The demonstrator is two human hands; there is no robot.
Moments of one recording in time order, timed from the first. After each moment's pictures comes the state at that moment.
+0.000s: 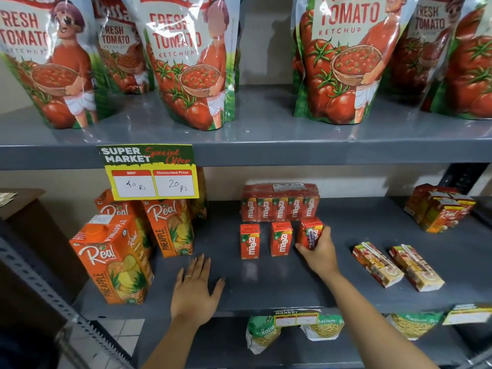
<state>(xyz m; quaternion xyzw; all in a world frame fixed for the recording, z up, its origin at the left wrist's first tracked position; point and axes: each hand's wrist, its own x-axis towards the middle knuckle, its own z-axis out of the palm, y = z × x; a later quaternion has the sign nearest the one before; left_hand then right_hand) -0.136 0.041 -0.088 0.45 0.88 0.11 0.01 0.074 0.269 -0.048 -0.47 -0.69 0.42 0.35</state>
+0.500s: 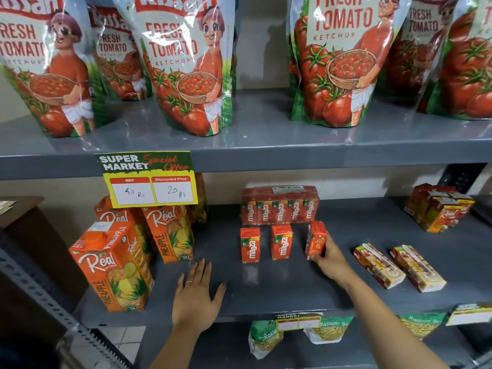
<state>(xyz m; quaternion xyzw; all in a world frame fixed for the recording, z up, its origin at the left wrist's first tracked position) -0.135 0.042 -0.086 0.45 0.88 0.12 0.00 0.097 0.287 -0.054 -0.46 -0.73 0.45 0.24</state>
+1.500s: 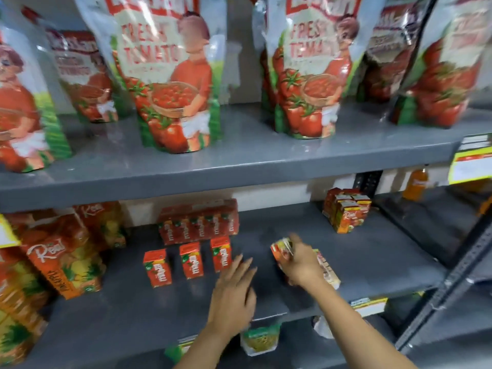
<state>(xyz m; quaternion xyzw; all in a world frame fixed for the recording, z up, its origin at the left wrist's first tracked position) 0.080 0.204 -0.049 0.66 0.71 0.26 -0.04 0.224 0.335 0.000 -0.55 -0.77 0.26 0.20</state>
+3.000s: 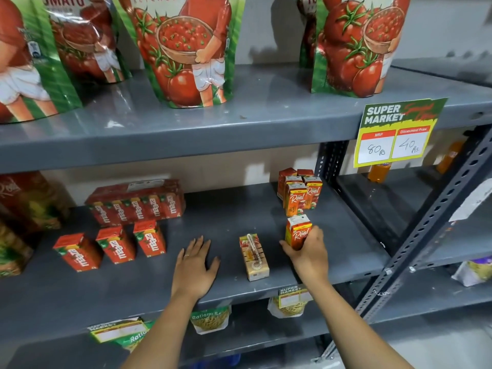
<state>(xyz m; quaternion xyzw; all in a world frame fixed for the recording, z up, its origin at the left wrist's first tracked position) 0.144 0.295 -0.086 0.51 0.83 0.20 0.04 0.377 0.422 -0.048 -0.60 -0.68 0.27 0.32</state>
